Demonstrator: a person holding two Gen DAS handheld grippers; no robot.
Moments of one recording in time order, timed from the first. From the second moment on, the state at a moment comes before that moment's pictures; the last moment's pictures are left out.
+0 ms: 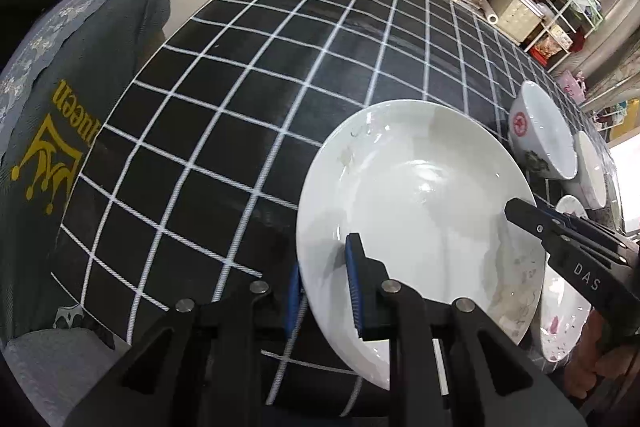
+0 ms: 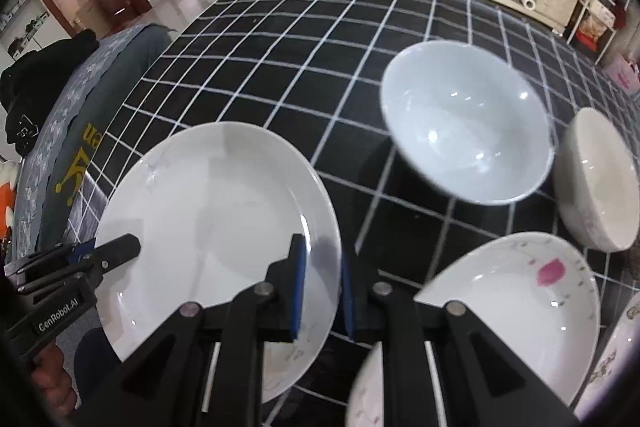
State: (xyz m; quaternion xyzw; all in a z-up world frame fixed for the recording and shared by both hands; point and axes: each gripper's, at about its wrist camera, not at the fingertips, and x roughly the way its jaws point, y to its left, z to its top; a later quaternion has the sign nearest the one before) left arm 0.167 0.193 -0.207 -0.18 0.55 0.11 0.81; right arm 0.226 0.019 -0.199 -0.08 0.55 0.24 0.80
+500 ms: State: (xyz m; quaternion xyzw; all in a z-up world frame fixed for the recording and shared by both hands) left arm 0.150 0.195 -0.188 -0.15 0.53 0.15 0.82; right arm 0.203 -0.018 -0.160 -0.06 0.52 0.25 0.82
